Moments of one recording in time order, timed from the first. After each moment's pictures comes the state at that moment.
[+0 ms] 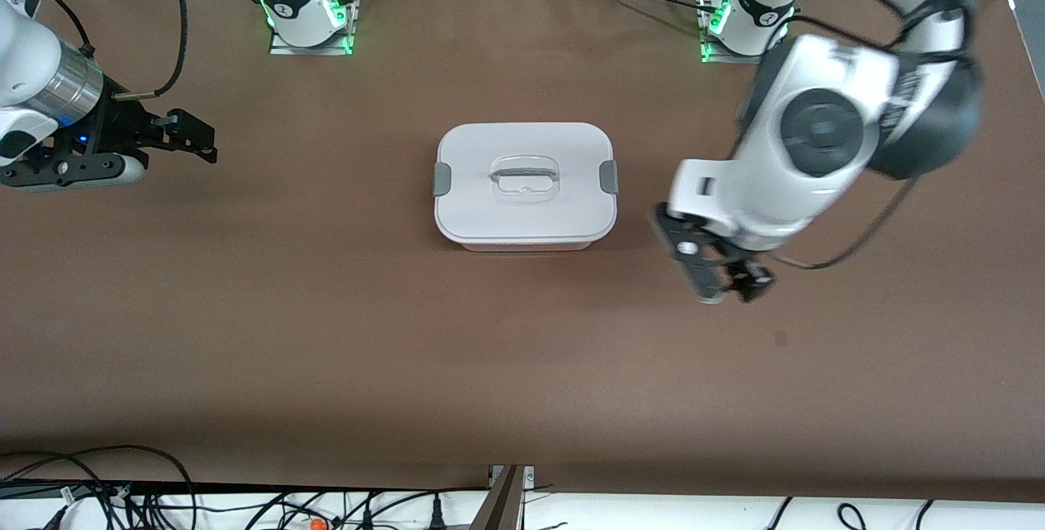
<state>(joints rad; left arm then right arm) -0.31 0.53 -0.03 -1.09 0.09 1.62 0.69 0.16 0.07 -0.04 -1.59 0.03 1.62 0.03</state>
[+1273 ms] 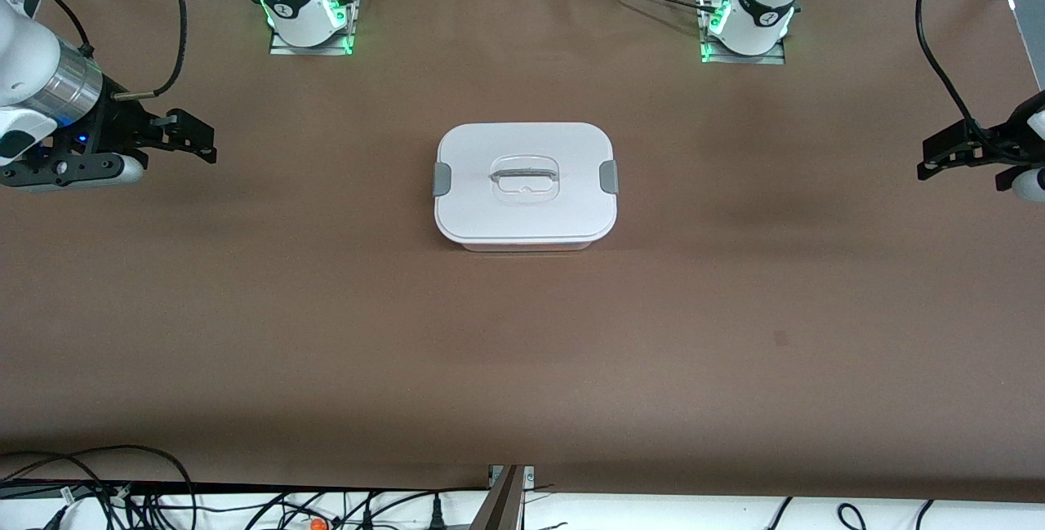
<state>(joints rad) -0.04 0.16 0.08 -1.38 0.00 1.48 0.16 0.16 0.07 -0.04 -1.59 0.03 1.62 0.03</state>
